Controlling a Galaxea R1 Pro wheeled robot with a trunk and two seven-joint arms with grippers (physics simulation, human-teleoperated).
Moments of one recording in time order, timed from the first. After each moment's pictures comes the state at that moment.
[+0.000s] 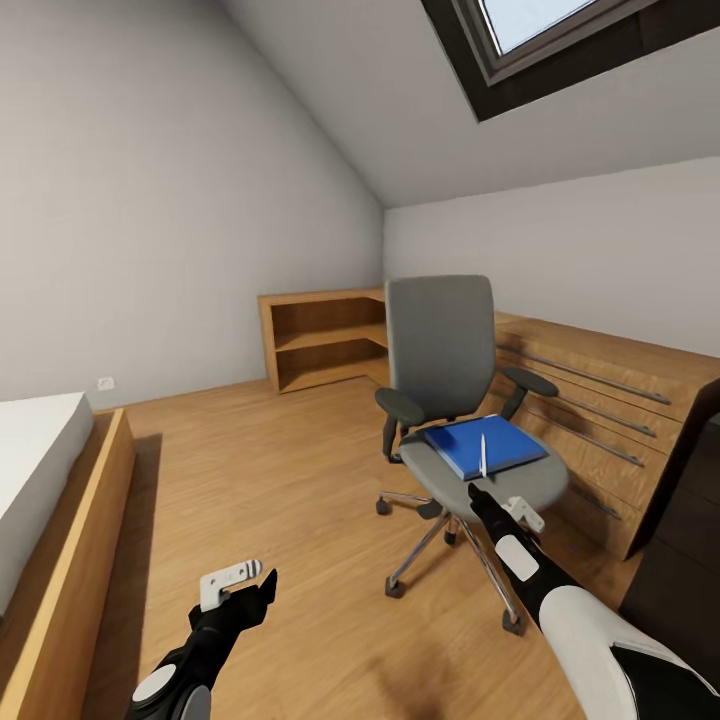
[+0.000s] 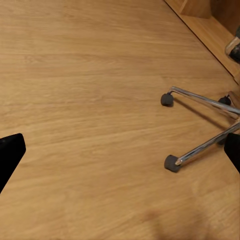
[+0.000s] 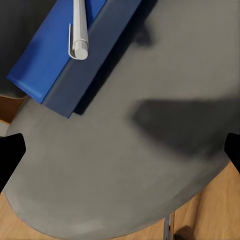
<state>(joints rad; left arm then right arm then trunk) 0.02 -0.13 -0.02 -1.61 0.24 0.43 0.16 -0.81 -0.02 -0.23 -0.26 -0.63 -0.15 0.08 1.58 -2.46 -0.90</state>
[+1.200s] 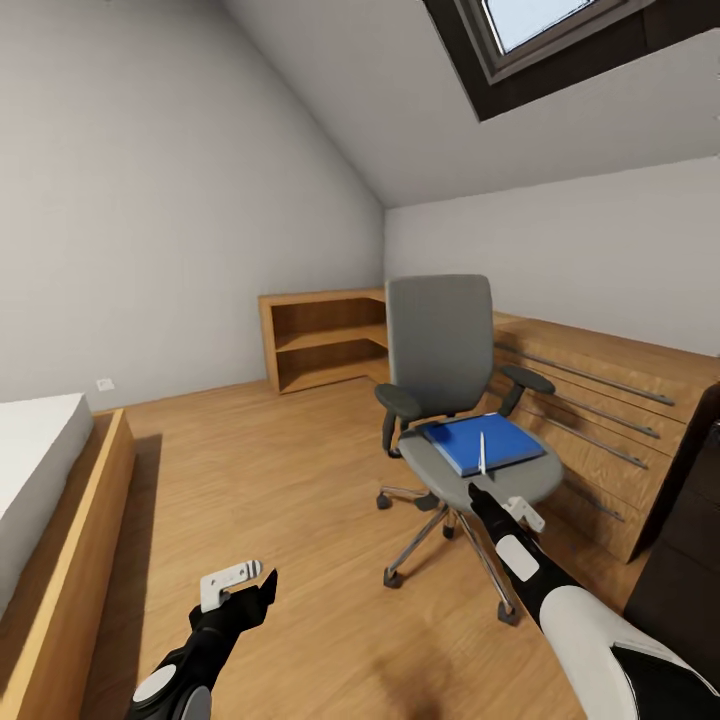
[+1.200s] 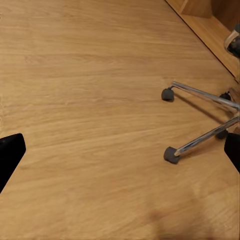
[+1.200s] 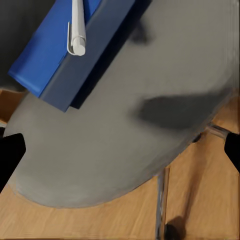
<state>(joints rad) 0.02 -0.13 -0.02 -1.61 0.24 0.43 0.16 -0.81 -0.02 -0.23 -0.26 -0.63 -0.15 0.08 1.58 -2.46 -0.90</state>
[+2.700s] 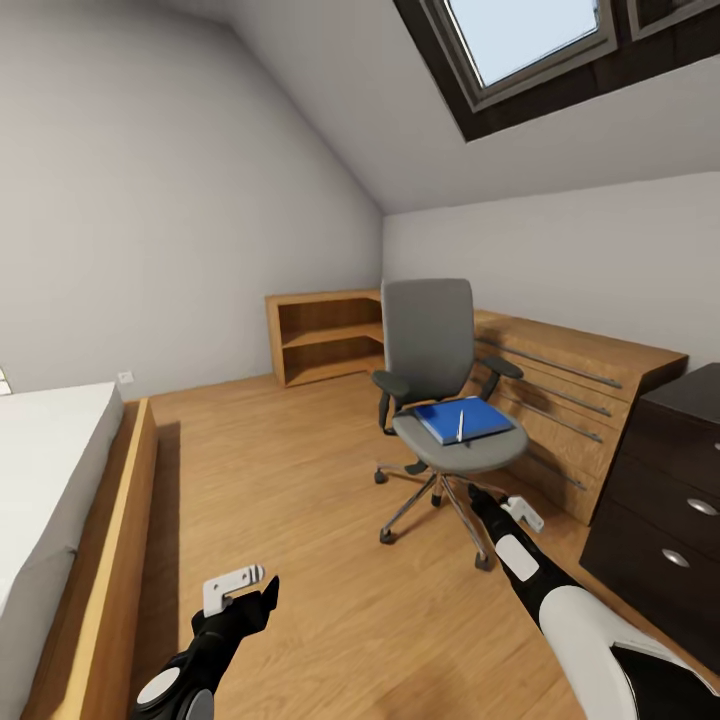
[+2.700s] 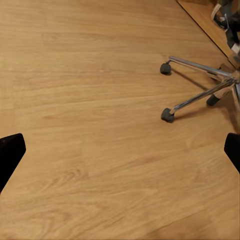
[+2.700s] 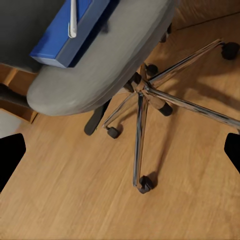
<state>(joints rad) 0.02 -0.13 -0.03 -1.58 0.24 0.43 0.17 -0.81 -0.02 -0.23 -0.26 -0.63 -0.15 0.08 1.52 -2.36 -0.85</state>
